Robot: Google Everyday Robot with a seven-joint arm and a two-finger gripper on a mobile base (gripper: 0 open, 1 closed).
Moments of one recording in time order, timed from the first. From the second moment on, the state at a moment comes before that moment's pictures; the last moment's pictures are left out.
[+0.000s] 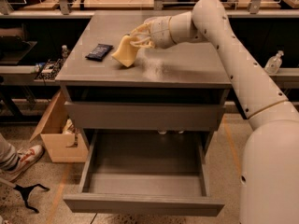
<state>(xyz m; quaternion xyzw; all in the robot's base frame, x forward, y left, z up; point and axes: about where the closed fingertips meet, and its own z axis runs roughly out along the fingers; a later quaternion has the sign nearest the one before) 0.782 0.036 0.909 -0.75 0.35 0.00 0.56</state>
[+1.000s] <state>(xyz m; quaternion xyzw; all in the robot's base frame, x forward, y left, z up) 0.781 0.047 0.903 -0.75 0.35 0.01 0.56</state>
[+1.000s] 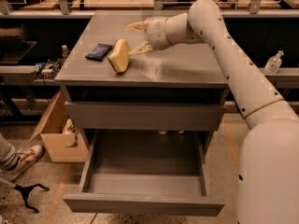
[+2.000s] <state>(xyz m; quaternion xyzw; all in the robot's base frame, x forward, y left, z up) 0.781 0.042 0.908 -0.74 0.35 0.01 0.57</state>
